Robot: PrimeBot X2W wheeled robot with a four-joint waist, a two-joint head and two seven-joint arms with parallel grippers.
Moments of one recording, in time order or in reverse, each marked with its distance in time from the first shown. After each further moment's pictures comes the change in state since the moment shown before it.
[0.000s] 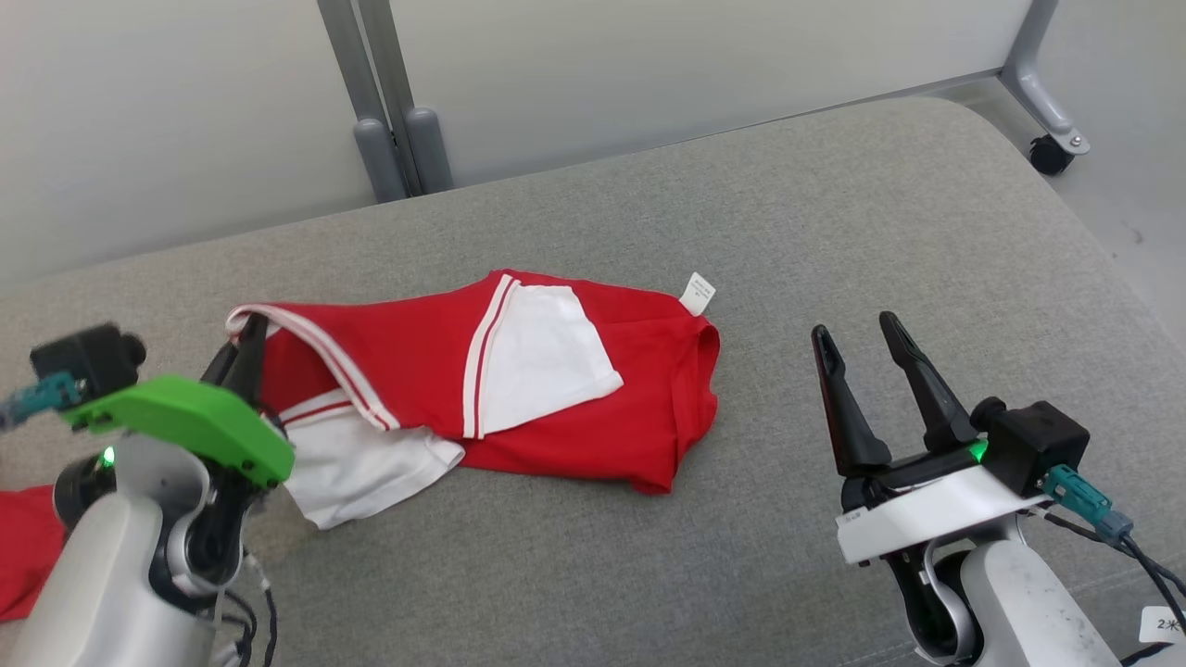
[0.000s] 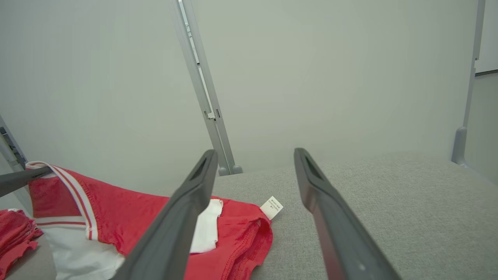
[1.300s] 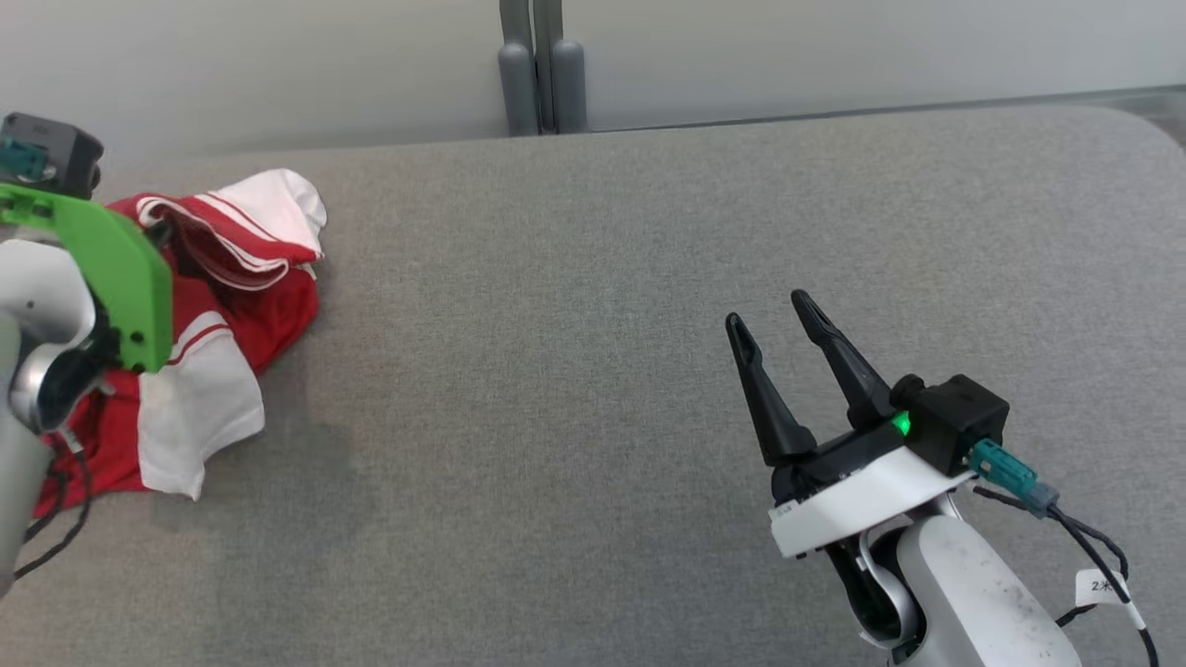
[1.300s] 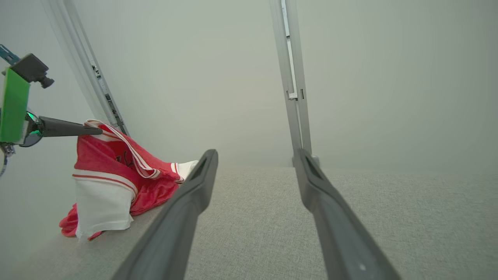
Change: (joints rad) left arm -0.416 0.257 -0.265 0.214 0.242 -0.200 0.389; right arm -0.094 0.010 0.139 0.024 0.008 0.000 0.000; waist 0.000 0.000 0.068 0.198
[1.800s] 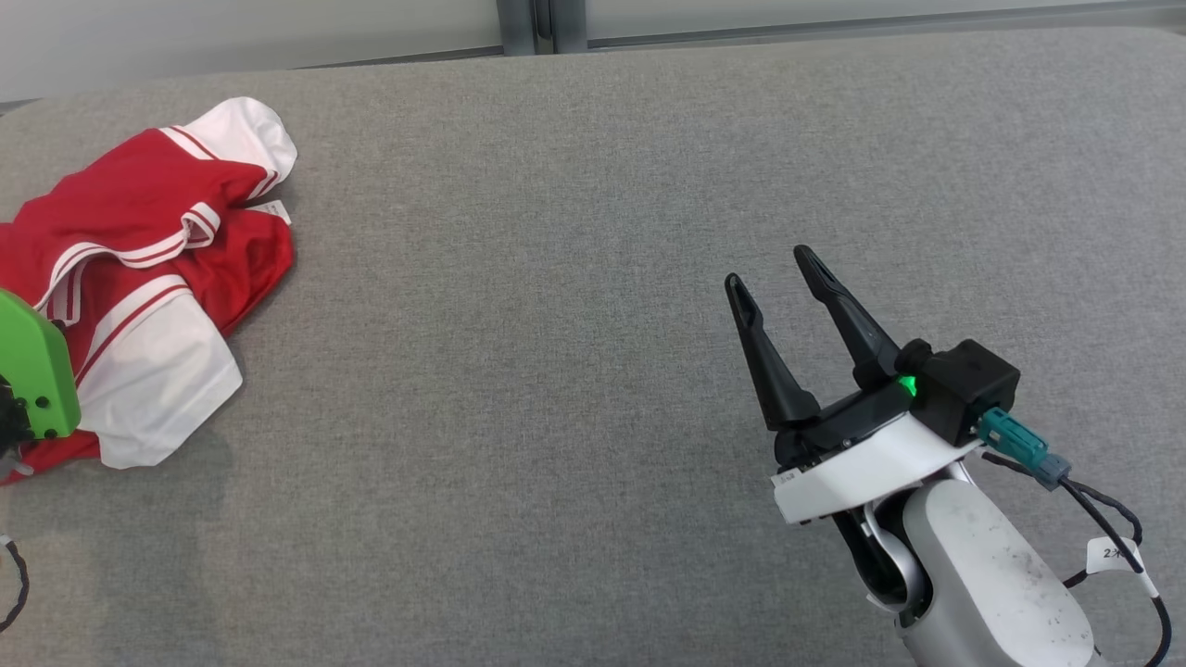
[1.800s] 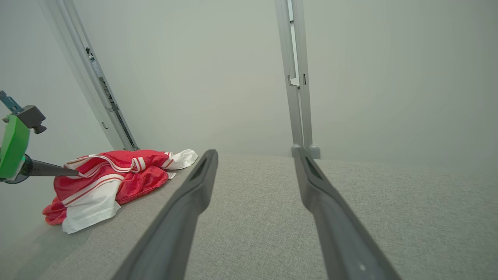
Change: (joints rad) left arm 0.095 -0.003 0.190 0.213 0.003 0.000 0.000; right arm -0.058 -0.024 0.008 -0.024 -0.025 0.000 0.000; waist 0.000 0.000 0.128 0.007
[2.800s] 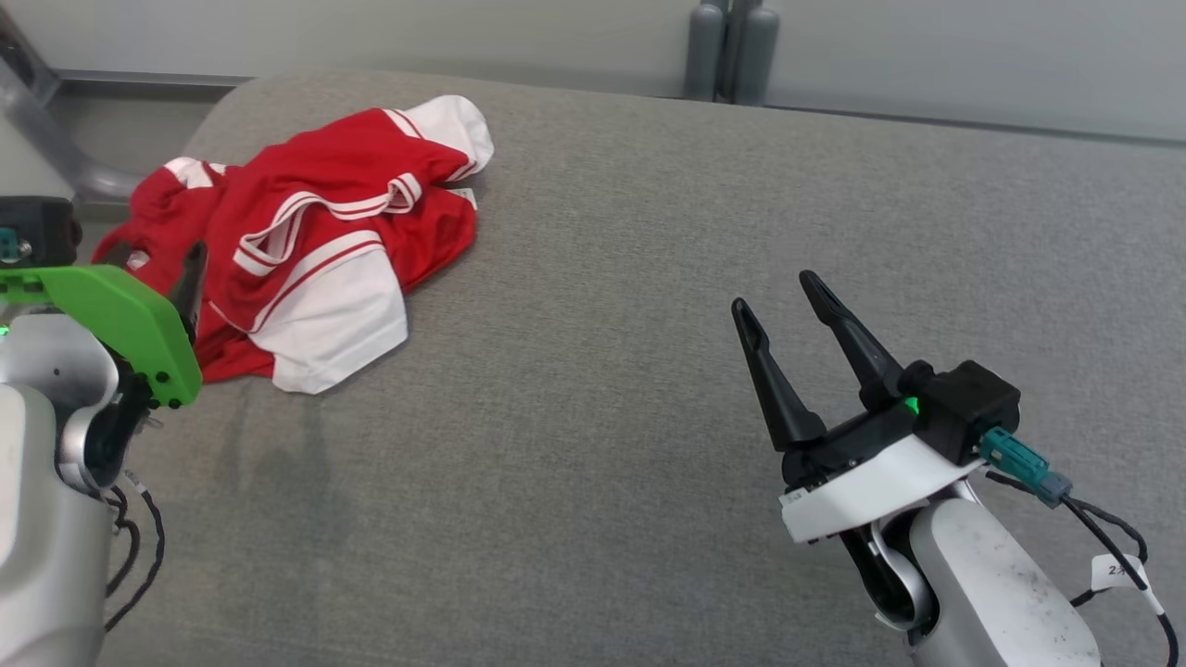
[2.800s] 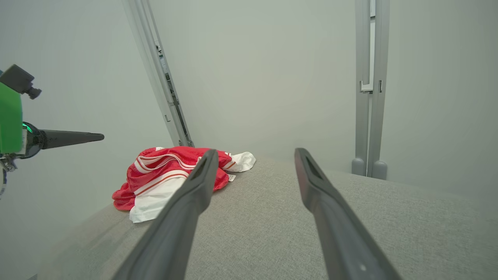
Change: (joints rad) left arm 0.157 -0.255 0.288 -0.327 0.232 0.001 -0.089; right arm 0.044 -0.012 -0.005 0.000 -0.009 0.000 0.000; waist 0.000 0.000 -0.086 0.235
